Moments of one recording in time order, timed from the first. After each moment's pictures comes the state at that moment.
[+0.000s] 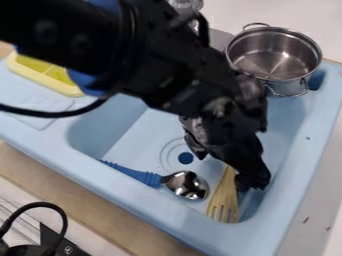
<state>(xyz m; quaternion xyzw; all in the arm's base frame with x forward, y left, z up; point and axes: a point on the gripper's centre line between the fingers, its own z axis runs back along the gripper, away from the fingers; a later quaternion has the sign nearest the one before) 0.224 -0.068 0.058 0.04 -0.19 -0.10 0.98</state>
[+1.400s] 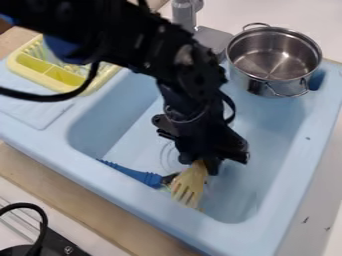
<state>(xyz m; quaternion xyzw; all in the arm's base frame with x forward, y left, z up) 0.227 -0.039 0.053 -0.04 -0.16 0.05 0.99</state>
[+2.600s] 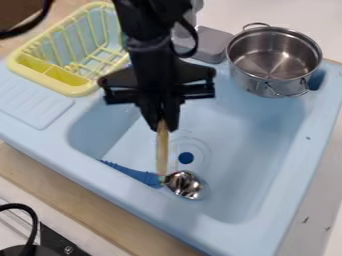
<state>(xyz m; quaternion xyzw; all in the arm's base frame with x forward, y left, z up) 0.210 -0.007 0.118 -0.01 -0.09 0.26 0.96</state>
